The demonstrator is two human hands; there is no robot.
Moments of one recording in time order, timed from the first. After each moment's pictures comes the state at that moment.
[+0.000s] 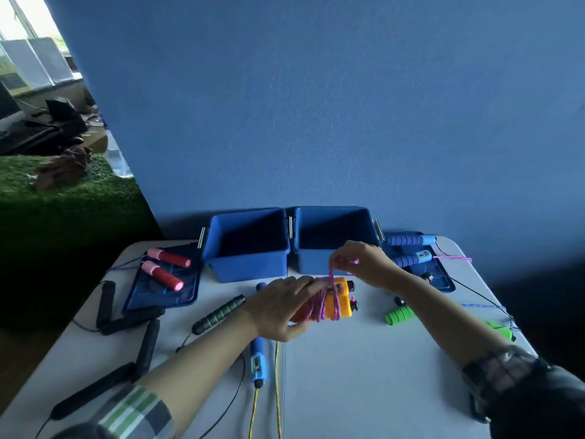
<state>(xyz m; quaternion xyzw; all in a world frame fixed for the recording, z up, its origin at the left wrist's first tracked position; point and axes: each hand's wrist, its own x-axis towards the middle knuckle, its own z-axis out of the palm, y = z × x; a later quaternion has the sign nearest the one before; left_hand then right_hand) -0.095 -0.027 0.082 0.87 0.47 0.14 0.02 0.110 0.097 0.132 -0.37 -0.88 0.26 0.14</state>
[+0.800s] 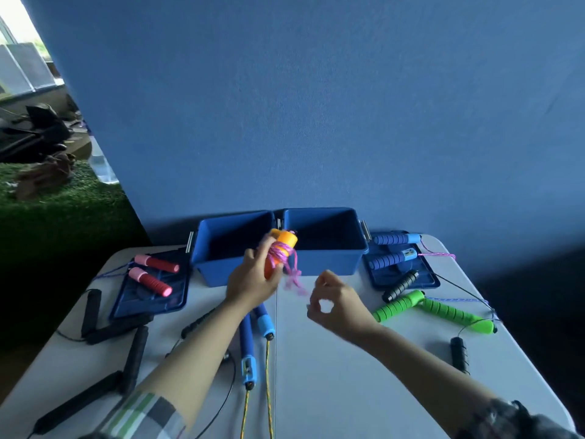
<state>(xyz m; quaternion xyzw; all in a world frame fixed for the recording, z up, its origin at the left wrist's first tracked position) -0.103 -0.006 0.092 0.57 0.76 0.30 0.05 0.106 0.011 0.095 -0.30 -0.87 0.26 0.30</state>
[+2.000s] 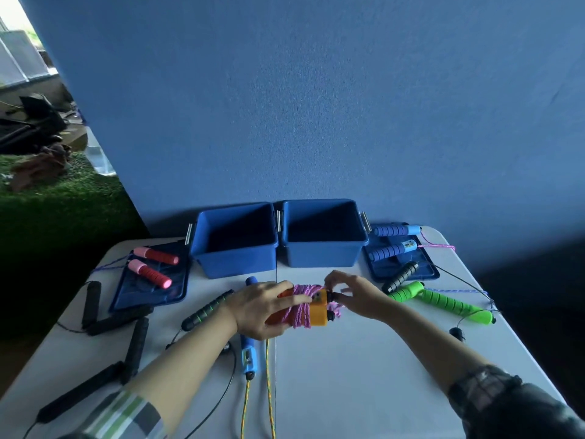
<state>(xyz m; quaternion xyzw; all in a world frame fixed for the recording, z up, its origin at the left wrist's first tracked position) -0.111 -0.039 0.074 0.89 0.44 0.09 0.02 0.137 0.061 0.070 -0.36 -0.83 0.40 0.13</state>
